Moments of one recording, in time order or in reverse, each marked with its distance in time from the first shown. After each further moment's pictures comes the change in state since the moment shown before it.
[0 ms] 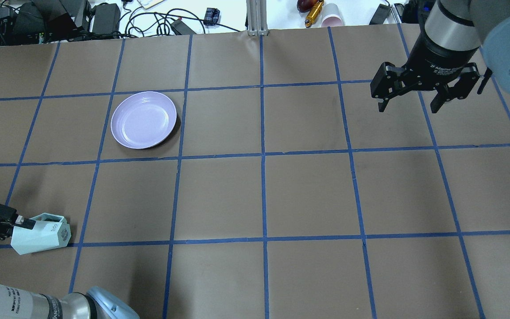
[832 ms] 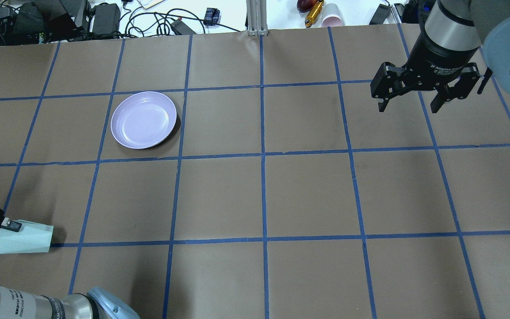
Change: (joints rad) left arm -0.011 0.047 0.058 -0.013 0.044 -0.138; right arm 0.000 0.000 0.000 0.000 0.000 0.000
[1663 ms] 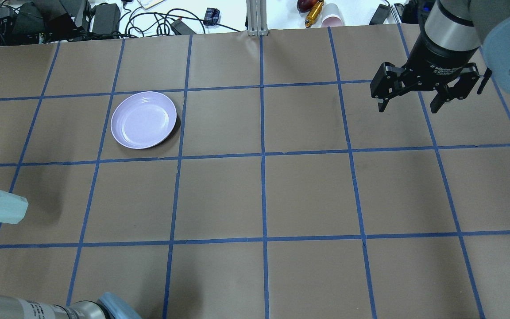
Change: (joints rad) left arm -0.163 0.119 0.161 0.002 0.039 -0.270; right arm 0.000 0.000 0.000 0.000 0.000 0.000
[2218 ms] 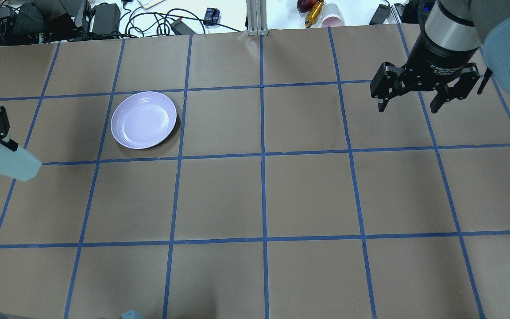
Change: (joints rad) left arm -0.315 0.033 0.071 0.146 0.109 -0.265; right arm 0.000 0.001 0.000 0.000 0.001 0.000
